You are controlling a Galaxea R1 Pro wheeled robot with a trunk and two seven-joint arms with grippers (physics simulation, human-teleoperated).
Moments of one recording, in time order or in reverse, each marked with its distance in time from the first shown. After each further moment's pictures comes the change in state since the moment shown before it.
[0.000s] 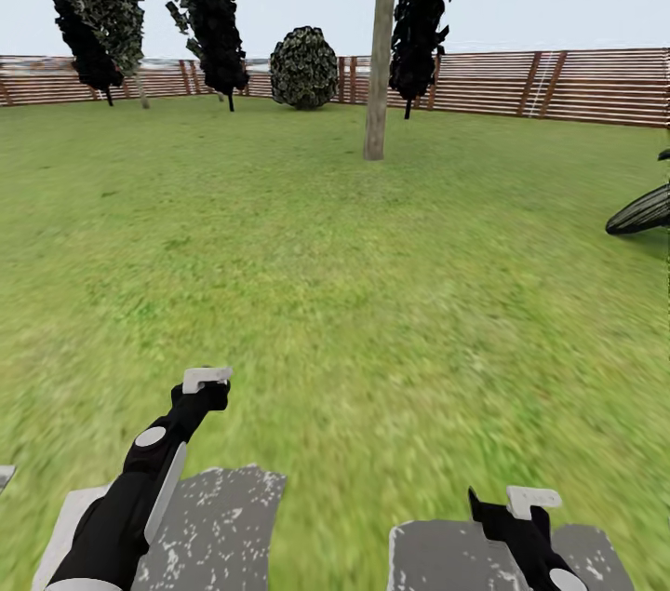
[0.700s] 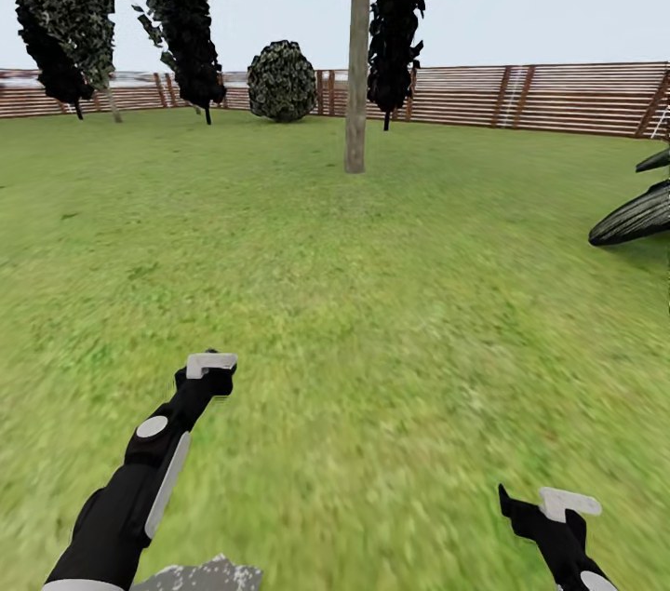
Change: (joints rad) left arm 0.000 0.000 -0.042 -0.104 0.000 0.010 0.002; right arm 0.000 0.004 -0.147 -0.025 0.007 -0.001 0.000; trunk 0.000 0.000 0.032
